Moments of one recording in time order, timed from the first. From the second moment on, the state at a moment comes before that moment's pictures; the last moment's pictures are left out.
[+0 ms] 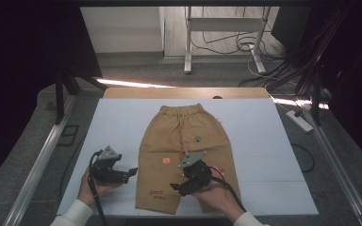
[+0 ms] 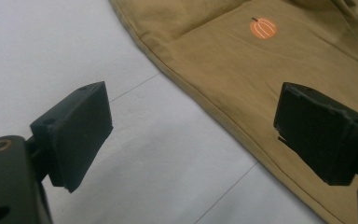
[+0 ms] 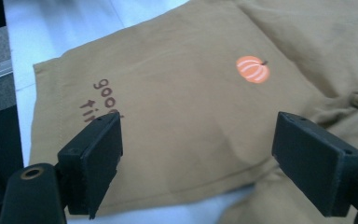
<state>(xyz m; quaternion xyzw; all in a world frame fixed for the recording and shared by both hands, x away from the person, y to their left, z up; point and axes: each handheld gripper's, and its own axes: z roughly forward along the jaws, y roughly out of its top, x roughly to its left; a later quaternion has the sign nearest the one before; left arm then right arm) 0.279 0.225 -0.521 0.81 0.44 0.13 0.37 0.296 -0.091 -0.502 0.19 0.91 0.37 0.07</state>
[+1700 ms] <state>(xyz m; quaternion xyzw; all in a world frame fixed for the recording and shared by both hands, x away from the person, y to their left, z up) 0.282 0.229 -0.525 0.81 0.45 0.13 0.36 0.245 0.021 -0.534 0.06 0.94 0.32 0.01</state>
